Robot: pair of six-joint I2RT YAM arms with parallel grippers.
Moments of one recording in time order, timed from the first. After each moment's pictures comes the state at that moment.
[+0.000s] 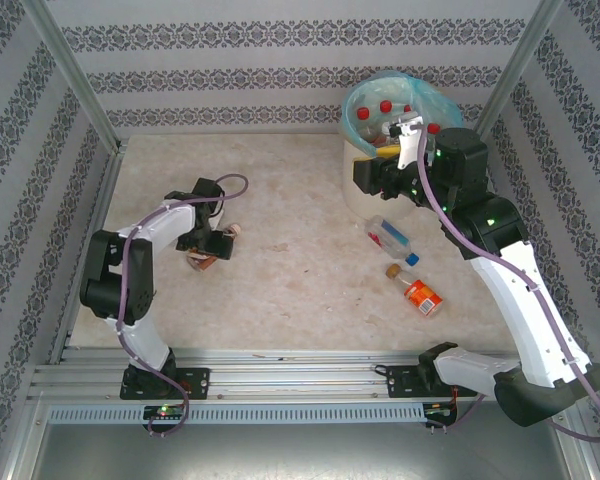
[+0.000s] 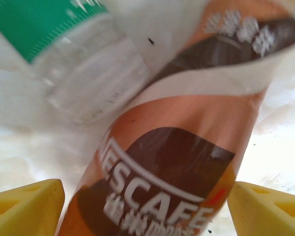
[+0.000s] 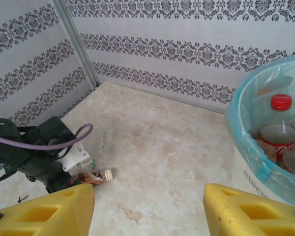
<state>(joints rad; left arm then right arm) -0.19 1.77 1.17 -0.86 -0.07 -0.06 0.39 1.16 1.52 -0.68 -0.25 0.13</state>
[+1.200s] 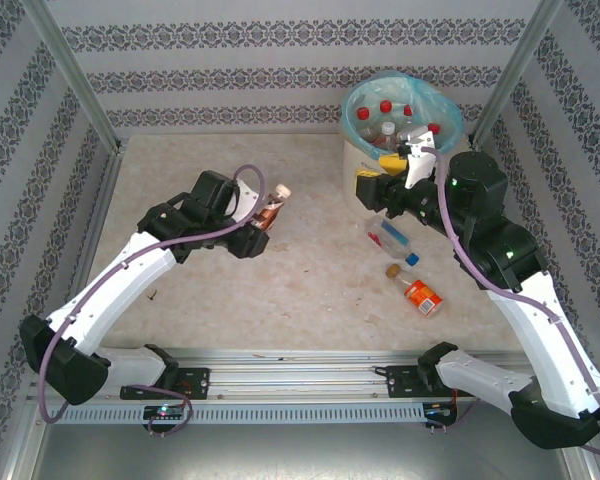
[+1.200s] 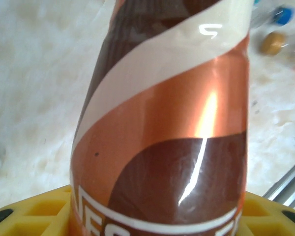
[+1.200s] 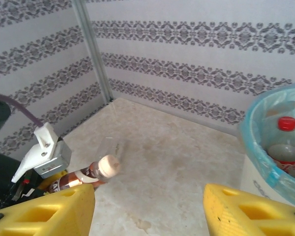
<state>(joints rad) -0.55 1.28 1.31 -0.91 0.17 0.00 0.50 1.02 1.45 -0.64 -0.19 0.12</state>
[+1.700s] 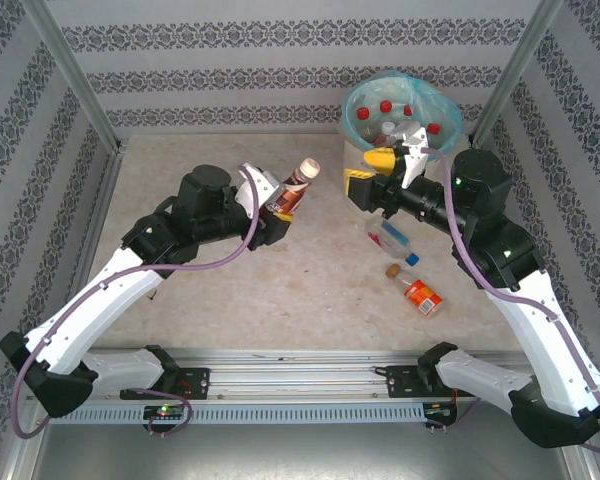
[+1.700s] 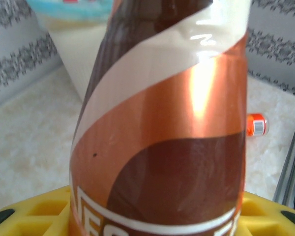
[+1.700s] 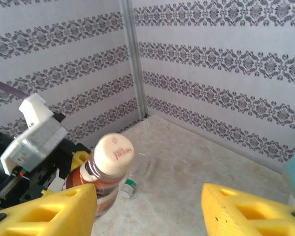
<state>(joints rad) -0.67 1.17 1.34 -0.61 0.22 0.12 0.51 1.02 1.45 -0.53 -0.35 0.10</state>
